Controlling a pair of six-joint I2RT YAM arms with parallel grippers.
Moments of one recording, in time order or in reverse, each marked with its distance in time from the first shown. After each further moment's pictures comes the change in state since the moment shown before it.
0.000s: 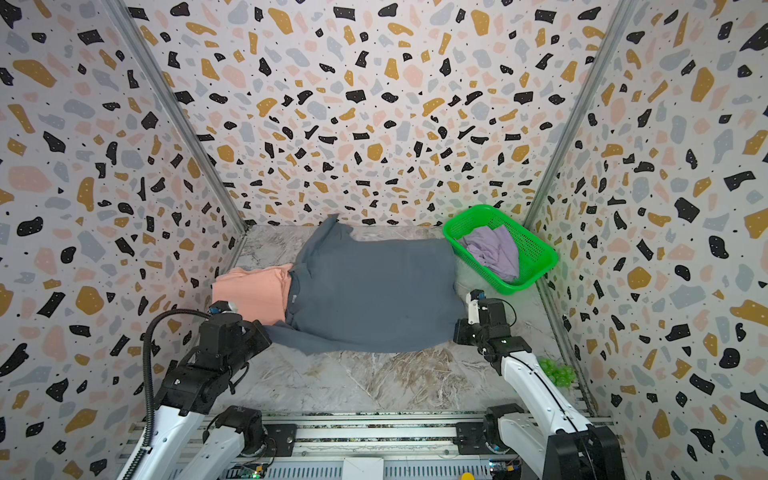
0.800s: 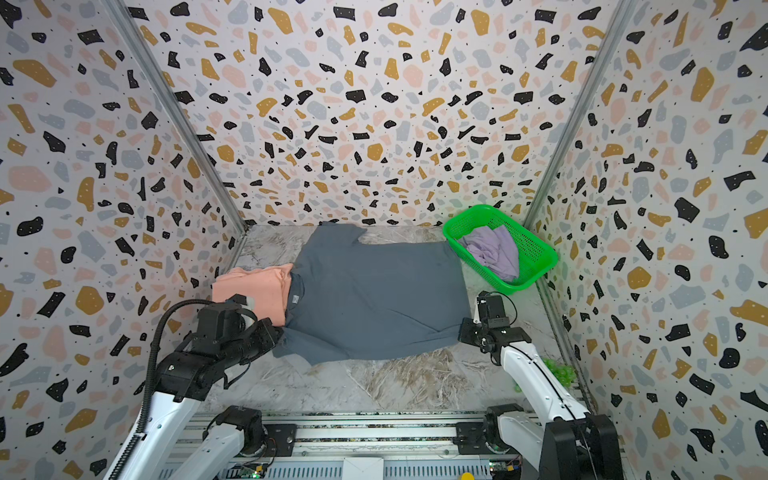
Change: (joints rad) left arm 0.000 0.119 0.186 -0.106 0.374 0.039; right arm -0.022 0.055 0.109 -0.180 0.150 0.088
